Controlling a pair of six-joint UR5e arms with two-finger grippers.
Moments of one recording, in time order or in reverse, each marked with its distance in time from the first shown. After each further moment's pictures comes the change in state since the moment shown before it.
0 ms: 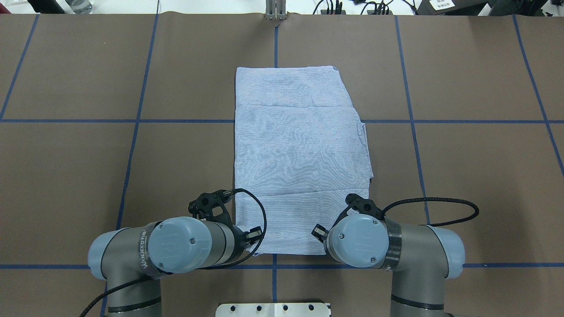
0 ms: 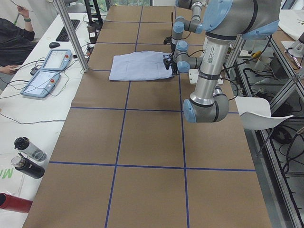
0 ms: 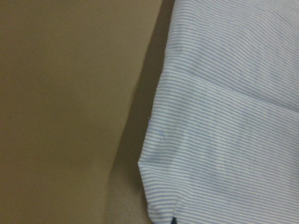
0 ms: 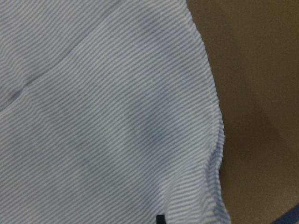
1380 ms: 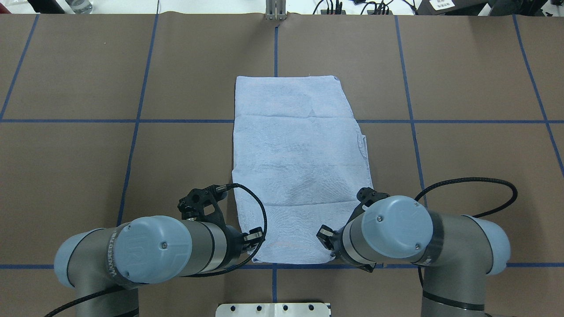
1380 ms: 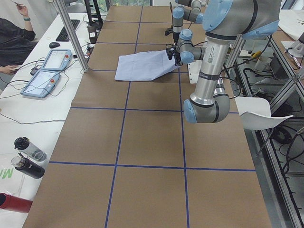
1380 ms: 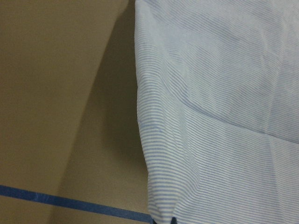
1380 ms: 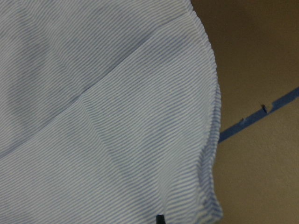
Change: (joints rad) left arm 0.006 0.012 -0.261 0.181 -0.046 0.002; right arm 0.075 -0.094 0.250 -0.010 0.304 -0.042
